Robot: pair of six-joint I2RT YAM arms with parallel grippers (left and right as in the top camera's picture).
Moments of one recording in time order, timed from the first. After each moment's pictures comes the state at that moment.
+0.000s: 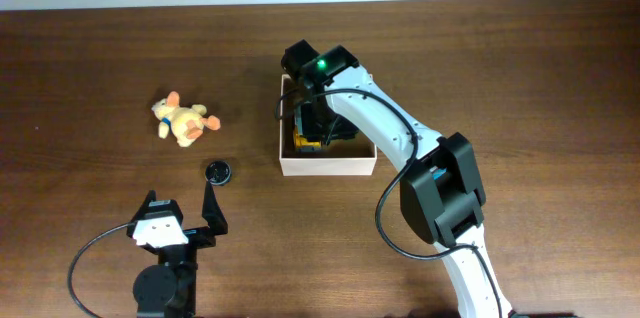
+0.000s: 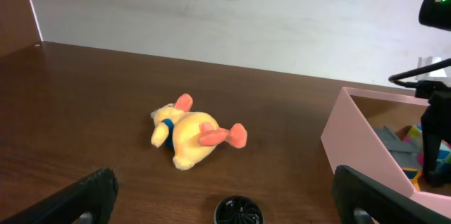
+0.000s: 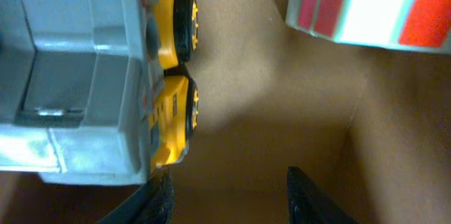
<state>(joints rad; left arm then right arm) -0.05 0.01 0.04 -0.12 -0.14 -0.13 0.60 2.33 2.08 -1.29 0.04 0.54</state>
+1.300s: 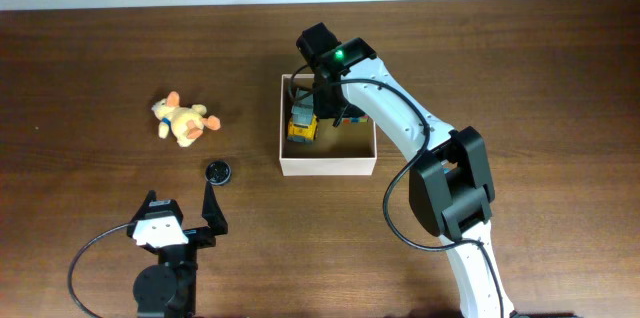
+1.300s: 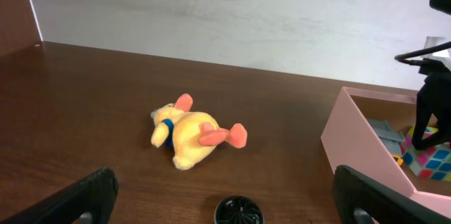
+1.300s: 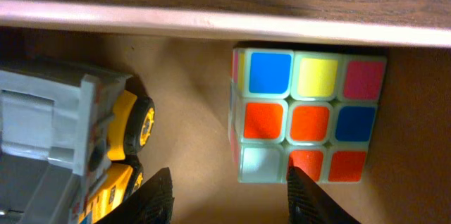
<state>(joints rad) -0.05 0.01 0.04 -0.12 -0.14 -0.13 0.53 2.33 2.07 -1.13 0.15 0.49</state>
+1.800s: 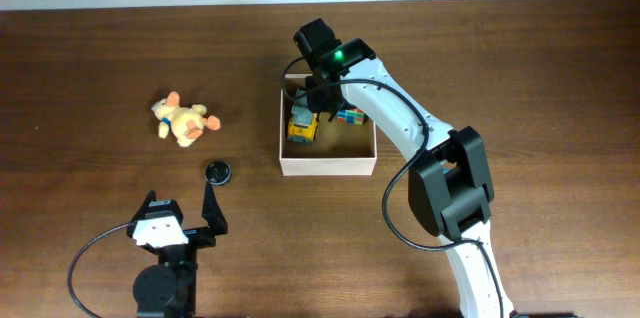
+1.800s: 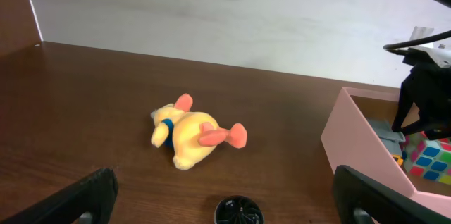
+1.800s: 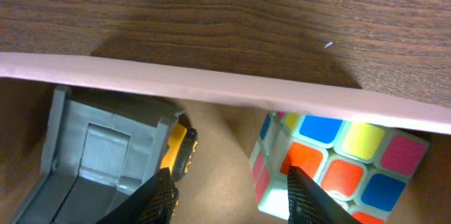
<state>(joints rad) -0.05 0.01 0.04 -0.12 -0.14 -0.13 0.53 2.34 2.07 -1.02 0.10 0.43</state>
